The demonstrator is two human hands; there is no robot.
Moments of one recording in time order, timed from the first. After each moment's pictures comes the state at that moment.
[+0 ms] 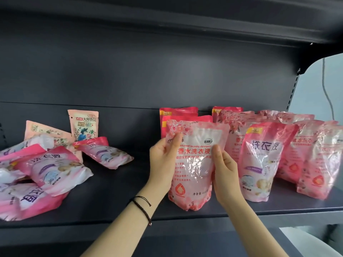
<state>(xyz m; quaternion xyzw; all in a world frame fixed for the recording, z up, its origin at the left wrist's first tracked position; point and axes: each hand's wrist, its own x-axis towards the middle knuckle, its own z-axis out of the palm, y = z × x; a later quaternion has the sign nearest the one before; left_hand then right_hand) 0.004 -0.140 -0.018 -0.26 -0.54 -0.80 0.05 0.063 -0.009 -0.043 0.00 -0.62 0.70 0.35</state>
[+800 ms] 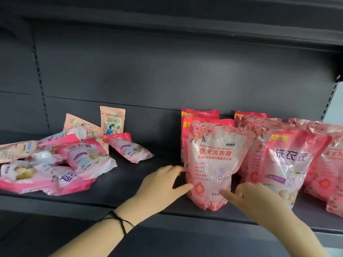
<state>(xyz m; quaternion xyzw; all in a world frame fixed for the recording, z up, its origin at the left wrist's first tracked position) 0.007 -0.209 -0.060 -0.35 -0.90 -0.23 0.15 0.108 0.017 -0.034 -0.13 -0.99 0.03 0.06</state>
